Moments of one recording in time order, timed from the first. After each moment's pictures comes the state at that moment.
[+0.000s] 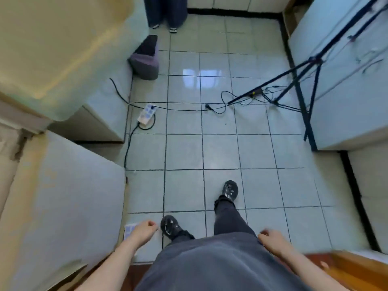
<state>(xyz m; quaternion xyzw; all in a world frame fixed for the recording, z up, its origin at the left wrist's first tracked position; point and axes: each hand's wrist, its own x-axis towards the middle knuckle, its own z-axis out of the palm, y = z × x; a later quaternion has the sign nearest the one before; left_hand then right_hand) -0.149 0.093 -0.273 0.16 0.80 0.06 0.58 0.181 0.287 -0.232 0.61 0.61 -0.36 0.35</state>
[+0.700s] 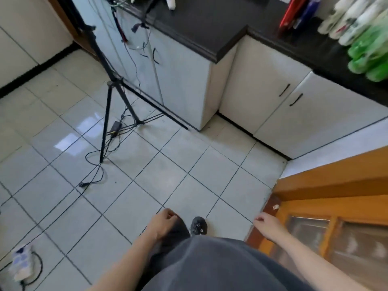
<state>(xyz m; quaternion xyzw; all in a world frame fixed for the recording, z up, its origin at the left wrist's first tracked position) 0.218 0.582 -0.256 0.58 0.63 -0.15 0.50 0.529 0.478 -0.233 0.82 0.32 -0.46 0.06</state>
